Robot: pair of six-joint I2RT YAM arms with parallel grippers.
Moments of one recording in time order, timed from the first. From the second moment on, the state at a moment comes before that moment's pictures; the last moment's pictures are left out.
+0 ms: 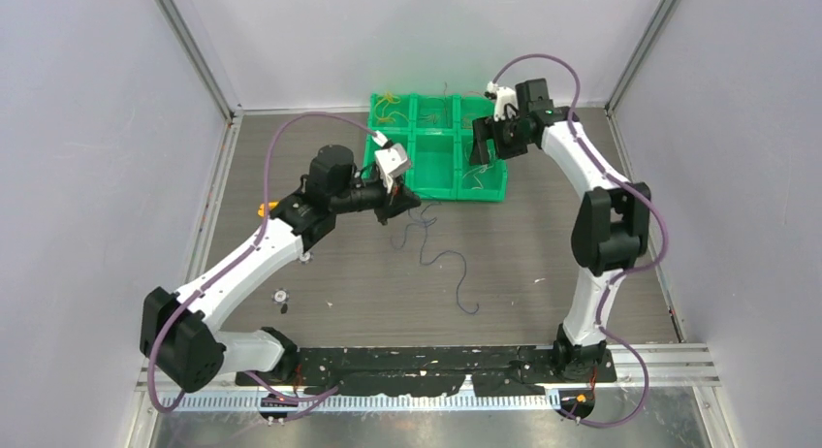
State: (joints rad) left arm -0.59 1.29 1.02 -0.12 0.59 0.12; right arm 0.17 2.01 1.75 -0.68 -0.37 -0.06
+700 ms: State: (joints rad) left arm -0.50 1.57 1.57 -0.06 0.61 0.13; right arm 0.04 1.55 1.48 -0.78 -0.55 -0.24
